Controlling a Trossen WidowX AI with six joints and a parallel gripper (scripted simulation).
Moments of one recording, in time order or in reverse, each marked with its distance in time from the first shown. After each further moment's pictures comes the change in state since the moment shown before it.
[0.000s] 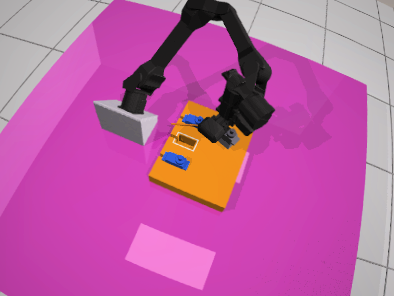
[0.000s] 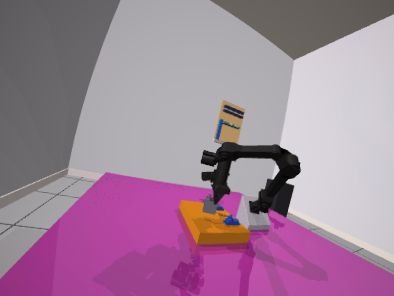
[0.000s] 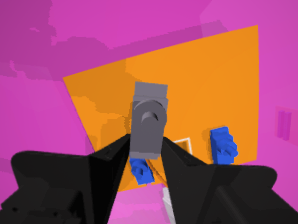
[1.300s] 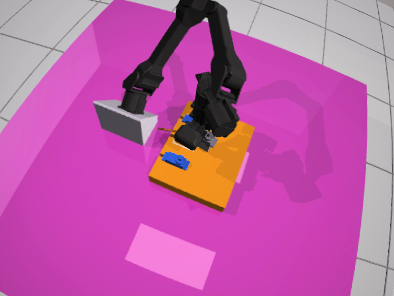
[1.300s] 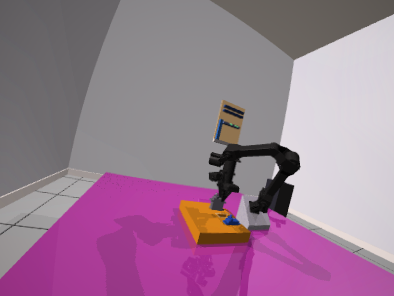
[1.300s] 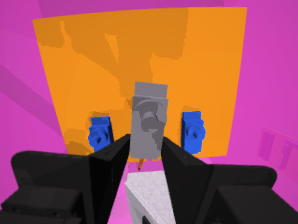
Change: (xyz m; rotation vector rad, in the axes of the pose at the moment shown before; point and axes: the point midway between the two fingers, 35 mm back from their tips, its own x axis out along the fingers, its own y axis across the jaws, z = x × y) arm -0.001 -0.060 -0.039 -0.197 0.003 -0.002
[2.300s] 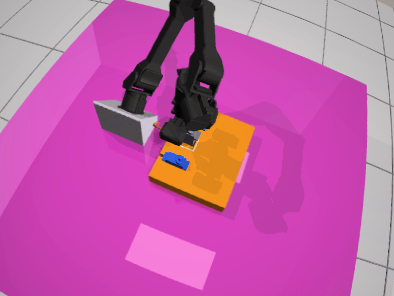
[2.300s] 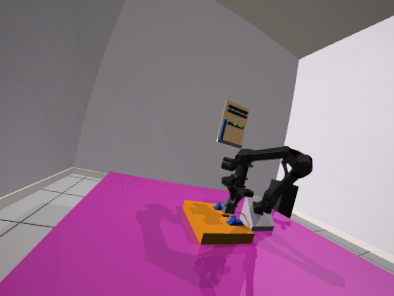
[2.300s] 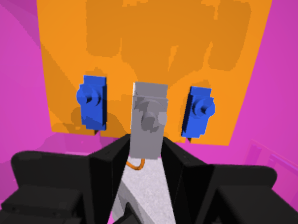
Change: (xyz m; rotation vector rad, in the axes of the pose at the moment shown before) arm 0.012 -0.009 -0.052 -0.156 0.005 -0.008
